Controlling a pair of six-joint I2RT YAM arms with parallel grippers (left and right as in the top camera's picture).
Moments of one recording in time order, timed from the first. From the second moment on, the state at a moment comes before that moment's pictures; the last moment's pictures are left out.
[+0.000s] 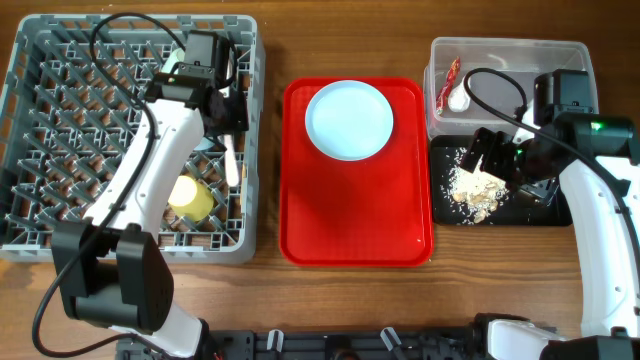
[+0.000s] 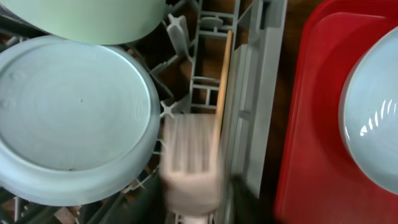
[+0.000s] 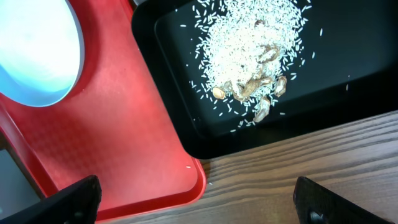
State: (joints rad) left arm -0.18 1.75 1.43 -0.88 -0.08 -0.24; right arm -0.08 1.40 1.30 -1.28 -0.13 0.34
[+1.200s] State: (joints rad) left arm -0.63 1.93 1.43 -0.58 0.20 -0.14; right arm -0.08 1.40 1.30 -1.28 -0.13 0.34
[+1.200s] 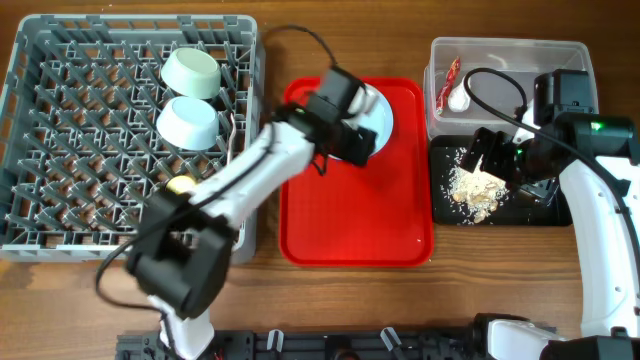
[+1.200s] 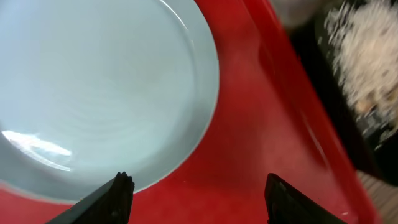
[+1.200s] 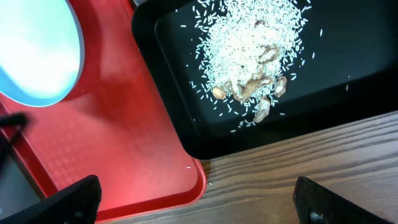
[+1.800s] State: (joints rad) left arm -0.70 2.07 1.43 -0.67 0.05 -0.05; right arm -0.08 1.40 1.30 -1.28 -0.13 0.34
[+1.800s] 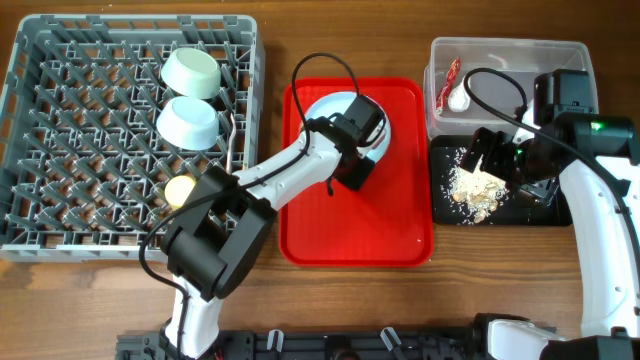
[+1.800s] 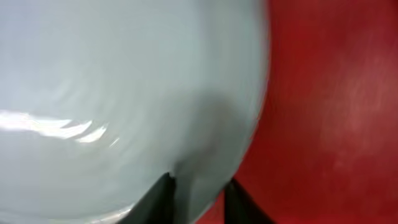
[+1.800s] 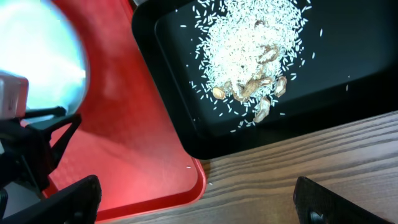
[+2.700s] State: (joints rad) left arm -0.71 2.05 1.44 -0.67 0.04 -0.05; right arm -0.08 1.40 1.30 -1.28 -0.13 0.34
